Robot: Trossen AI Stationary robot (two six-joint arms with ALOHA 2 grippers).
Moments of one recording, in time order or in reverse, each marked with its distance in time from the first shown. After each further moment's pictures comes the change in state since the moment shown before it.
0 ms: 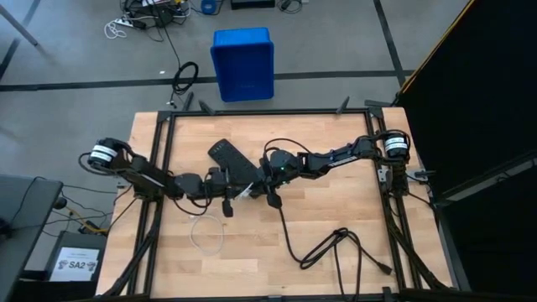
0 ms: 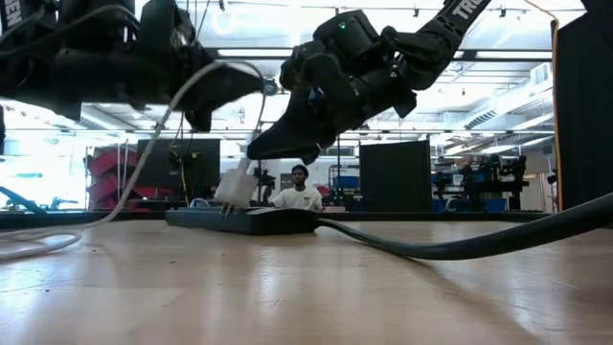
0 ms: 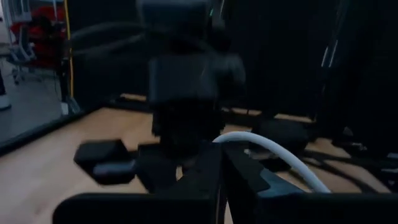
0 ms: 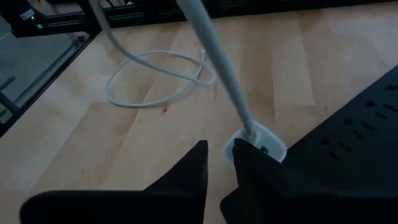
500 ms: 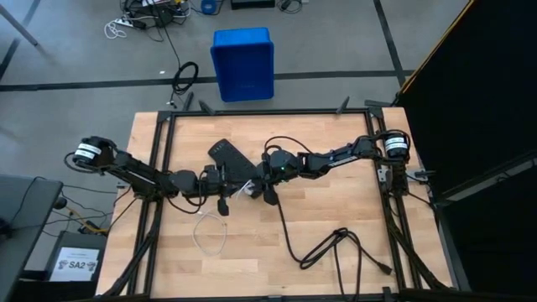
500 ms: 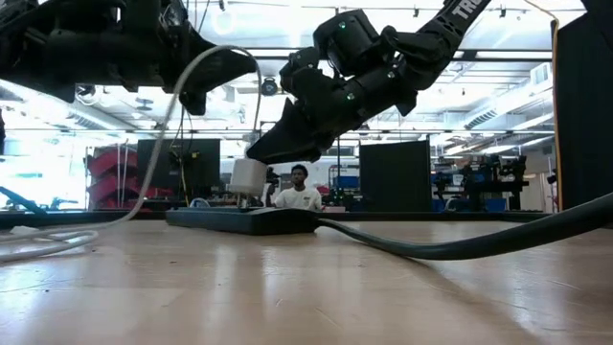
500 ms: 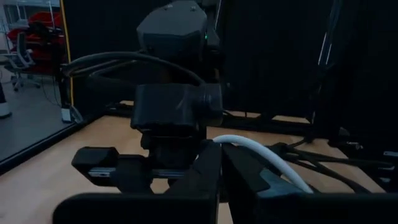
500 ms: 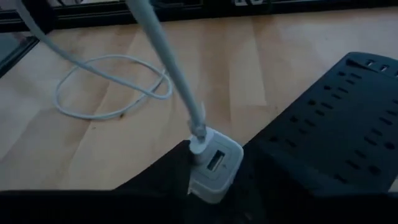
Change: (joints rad) left arm 0.000 -0.151 0.000 -0.163 0.006 0.026; right arm 0.002 0.000 0.001 0.006 0.161 -0.009
